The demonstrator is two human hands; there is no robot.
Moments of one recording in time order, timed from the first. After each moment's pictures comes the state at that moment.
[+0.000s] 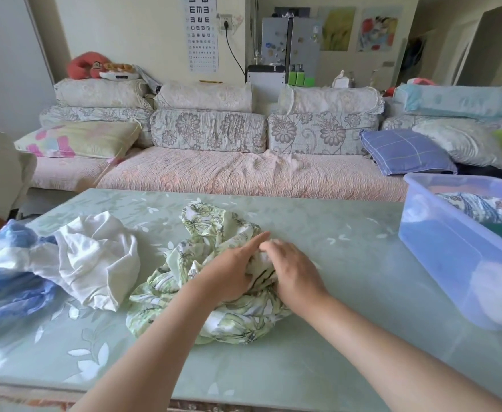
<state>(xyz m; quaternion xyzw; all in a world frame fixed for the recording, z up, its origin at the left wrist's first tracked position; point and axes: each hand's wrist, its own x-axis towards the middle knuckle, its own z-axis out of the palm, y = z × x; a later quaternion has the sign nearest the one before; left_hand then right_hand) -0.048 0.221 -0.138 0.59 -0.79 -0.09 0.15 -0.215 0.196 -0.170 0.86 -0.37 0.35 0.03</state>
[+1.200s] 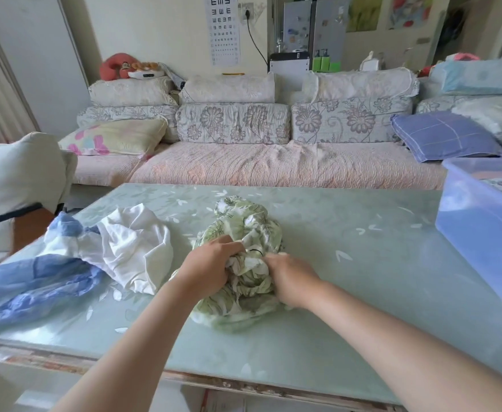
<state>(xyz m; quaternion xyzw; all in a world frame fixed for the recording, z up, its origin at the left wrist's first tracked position) 0.034 0.247 -0.149 0.63 -0.76 0.02 0.15 -0.163 0.191 -0.186 0.90 -0.42 0.11 -0.04</state>
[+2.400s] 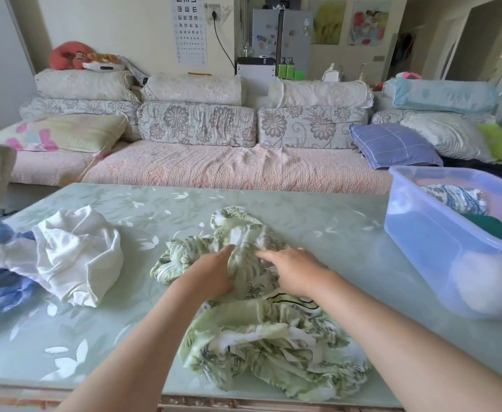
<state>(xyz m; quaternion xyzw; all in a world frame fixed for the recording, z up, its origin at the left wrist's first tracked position) -0.048 0.204 -0.166 0.69 -0.71 -0.13 0.05 -0.246 0.176 -0.155 0.86 -0.50 -0.01 -0.04</state>
